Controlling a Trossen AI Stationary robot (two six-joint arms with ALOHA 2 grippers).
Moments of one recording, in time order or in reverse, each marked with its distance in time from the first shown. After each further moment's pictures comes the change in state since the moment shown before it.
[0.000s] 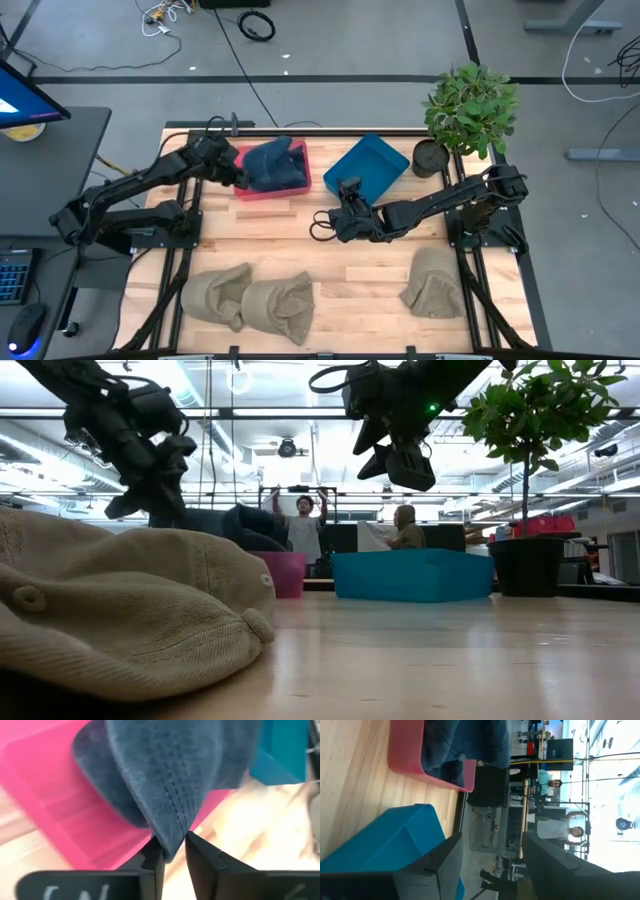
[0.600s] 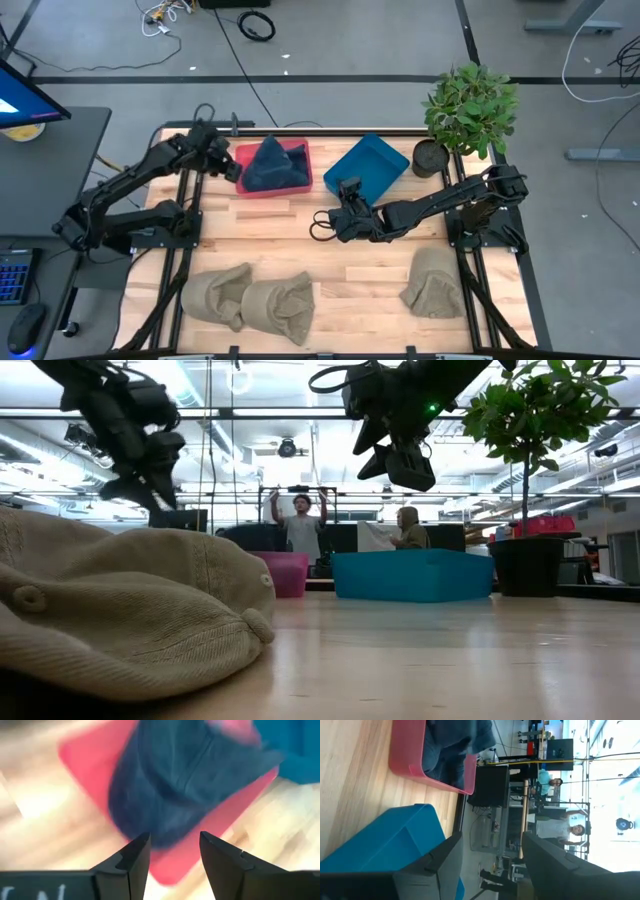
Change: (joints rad) left arm 0.144 -0.012 0.127 -0.195 -0.043 0.257; right arm 0.000 0.000 0.000 0.000 -0.001 0.000
